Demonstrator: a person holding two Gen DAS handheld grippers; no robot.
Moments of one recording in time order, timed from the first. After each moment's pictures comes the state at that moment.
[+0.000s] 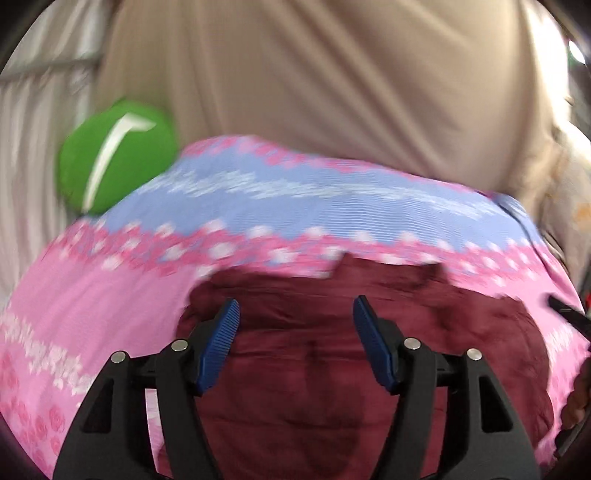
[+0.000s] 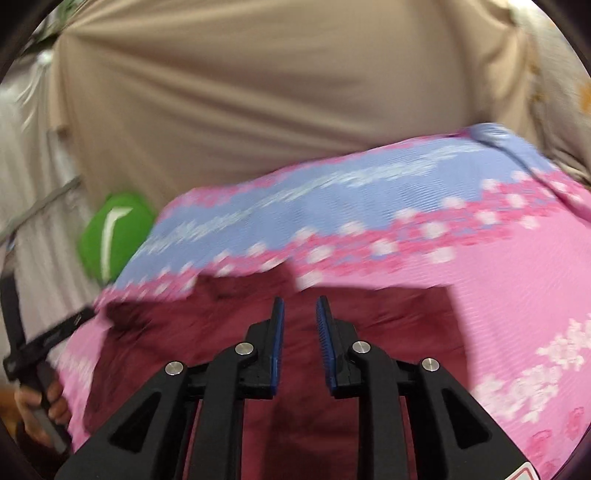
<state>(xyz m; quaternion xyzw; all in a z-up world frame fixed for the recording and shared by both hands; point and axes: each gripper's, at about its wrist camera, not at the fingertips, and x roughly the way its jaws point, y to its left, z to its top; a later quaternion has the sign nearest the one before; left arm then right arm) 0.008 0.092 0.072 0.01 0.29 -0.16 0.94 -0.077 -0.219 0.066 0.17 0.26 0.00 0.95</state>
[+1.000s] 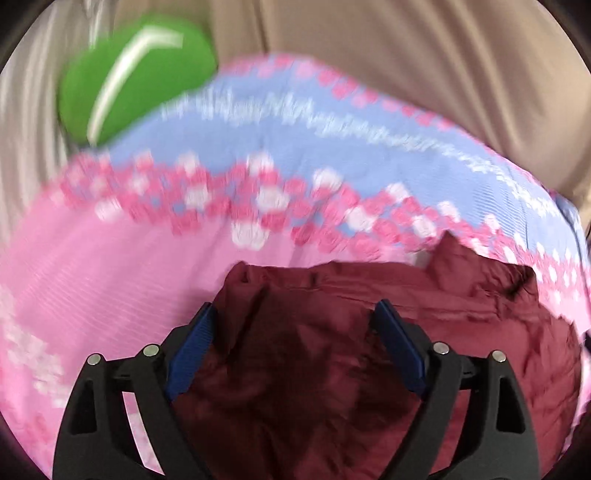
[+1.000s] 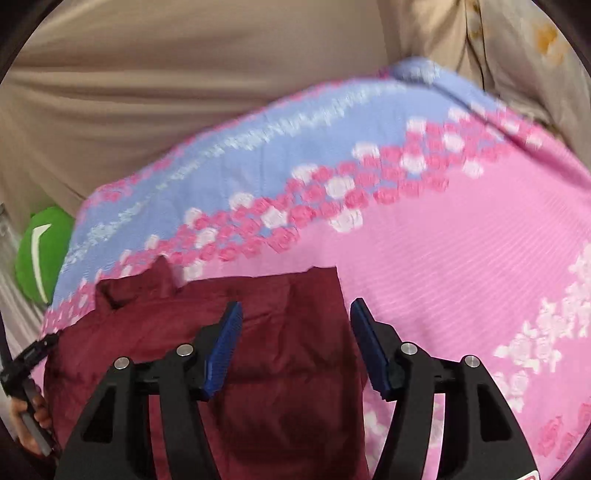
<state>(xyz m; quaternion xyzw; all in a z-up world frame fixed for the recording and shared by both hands) 0.140 0.152 -0.002 -0.06 0.43 -0.05 0.90 -0.034 -0.331 0.012 0.24 0.36 -0.14 0.89</state>
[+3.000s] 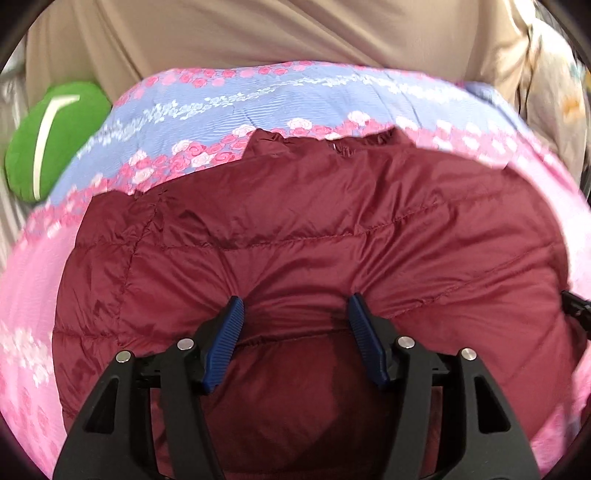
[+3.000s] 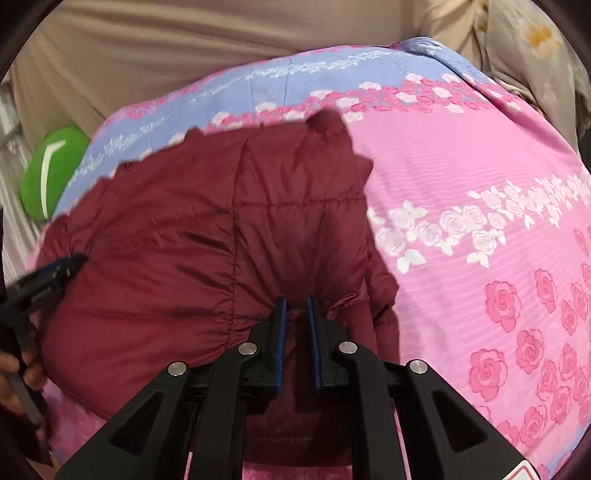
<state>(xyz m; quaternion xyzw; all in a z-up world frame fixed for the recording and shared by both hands) -0.001 0.030 -0.017 0.09 0.40 -0.18 0.89 -0.157 -0.250 -0.023 0.18 0.40 -0.12 0.89</state>
